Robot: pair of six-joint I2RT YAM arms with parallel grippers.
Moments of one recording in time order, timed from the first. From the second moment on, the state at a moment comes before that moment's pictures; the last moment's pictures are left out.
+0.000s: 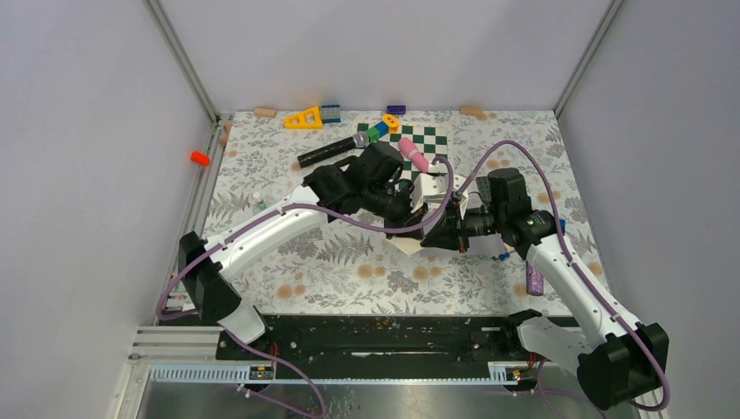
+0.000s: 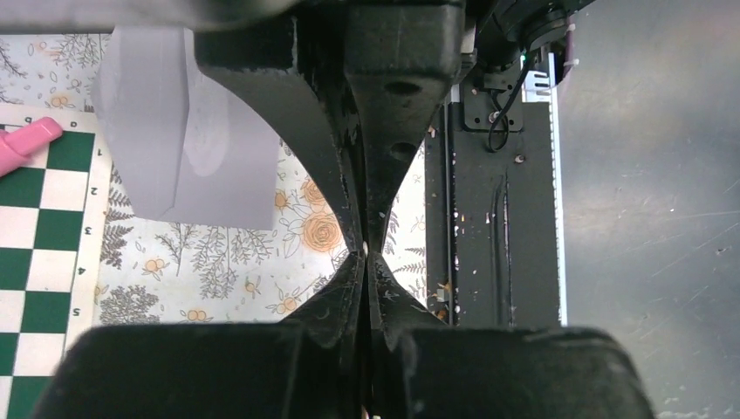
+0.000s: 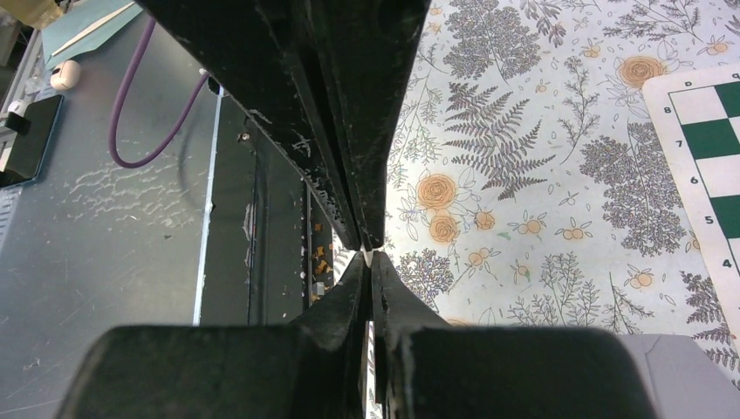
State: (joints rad) left arm -0.93 1.59 1.59 -0.74 0.64 0.29; right arm 0.33 1.05 0.85 -0.51 -1.12 -0.39
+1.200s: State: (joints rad) left arm -0.85 1.50 1.52 -0.77 0.59 0.38; right arm 0.33 1.01 0.85 -0.51 -1.11 -0.40
